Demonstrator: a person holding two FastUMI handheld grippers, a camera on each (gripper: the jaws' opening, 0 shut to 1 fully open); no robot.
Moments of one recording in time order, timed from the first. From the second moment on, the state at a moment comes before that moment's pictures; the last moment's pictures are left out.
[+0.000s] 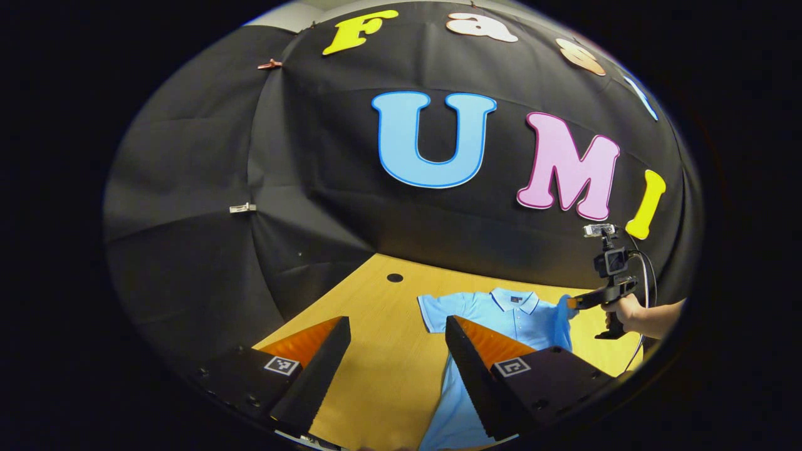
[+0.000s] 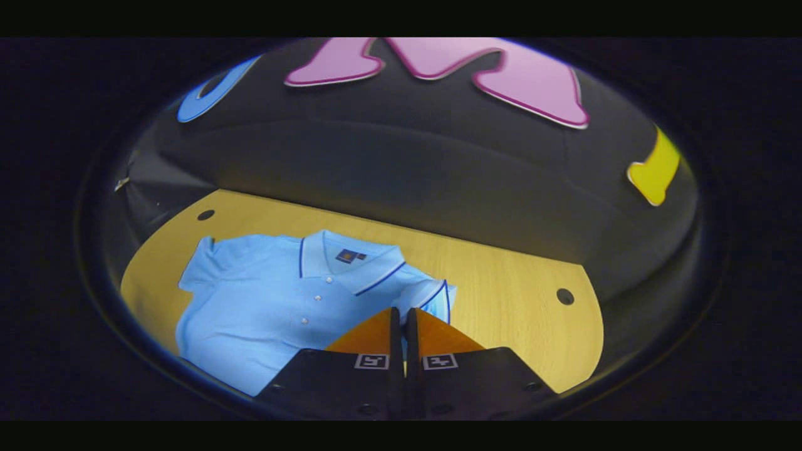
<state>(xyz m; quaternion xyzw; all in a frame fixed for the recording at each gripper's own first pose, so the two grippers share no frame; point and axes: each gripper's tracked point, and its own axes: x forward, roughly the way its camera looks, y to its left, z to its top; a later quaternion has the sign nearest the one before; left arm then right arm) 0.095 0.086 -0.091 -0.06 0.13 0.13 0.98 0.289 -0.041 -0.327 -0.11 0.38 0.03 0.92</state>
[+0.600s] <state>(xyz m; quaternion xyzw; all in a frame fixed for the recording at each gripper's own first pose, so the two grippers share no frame) 0.066 0.090 -0.112 -0.06 0.16 0.12 0.98 0.218 0.110 -0.347 -0.19 0.38 0.17 0.89</state>
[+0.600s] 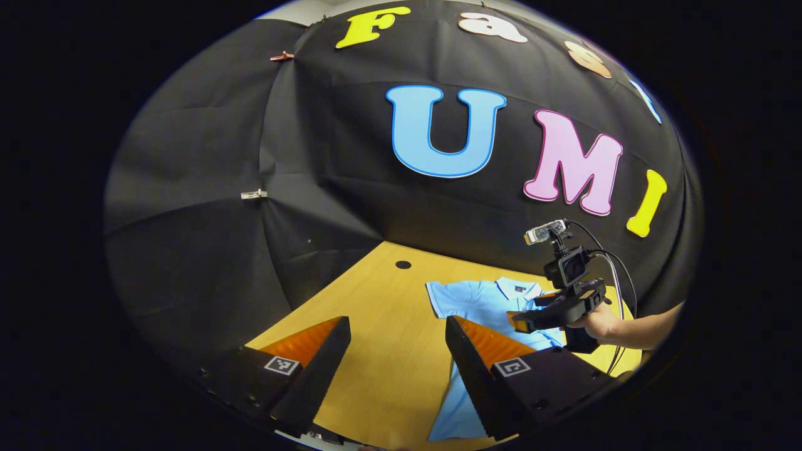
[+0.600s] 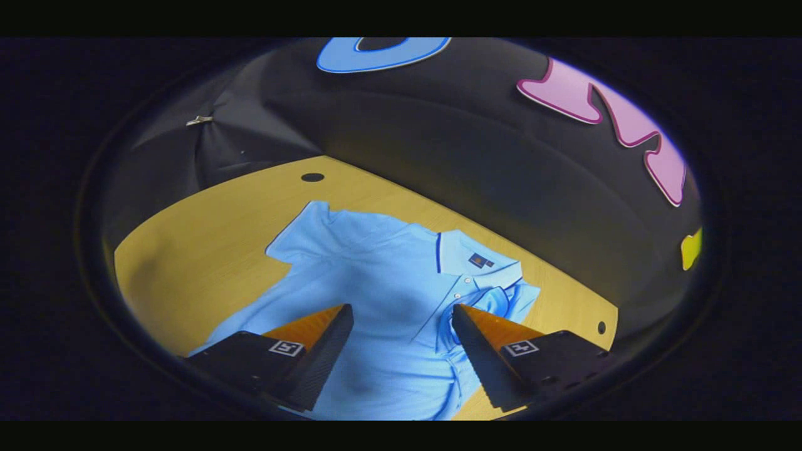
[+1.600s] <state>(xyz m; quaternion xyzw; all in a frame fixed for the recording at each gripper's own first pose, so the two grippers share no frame) 0.049 -0.008 -0.280 -0.01 0.31 -0.03 0.95 -0.049 -0.048 -0.335 -0.04 0.47 -0.01 0.88</state>
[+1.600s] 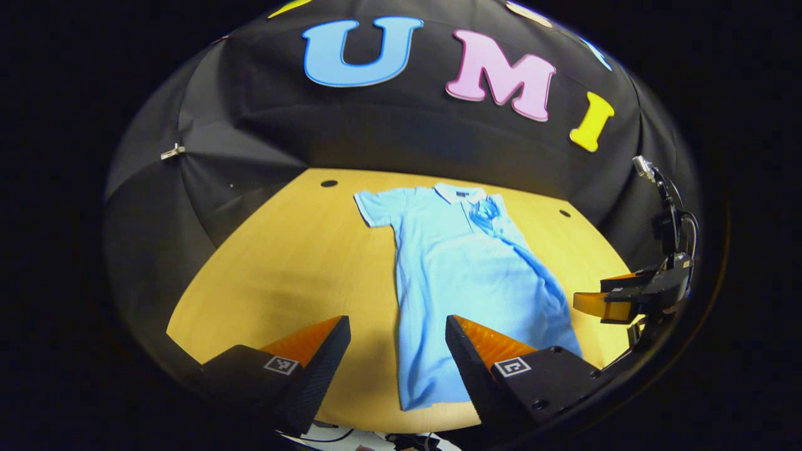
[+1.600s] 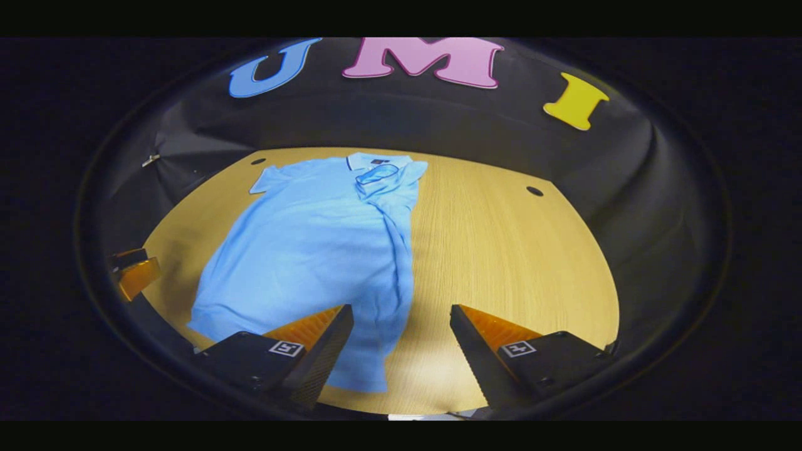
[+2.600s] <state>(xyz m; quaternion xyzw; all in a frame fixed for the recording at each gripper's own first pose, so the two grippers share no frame) 0.359 0.047 -0.316 -0.05 0.28 0.08 0.96 -0.089 -0.096 -0.277 0.02 0.43 -0.05 0.90</state>
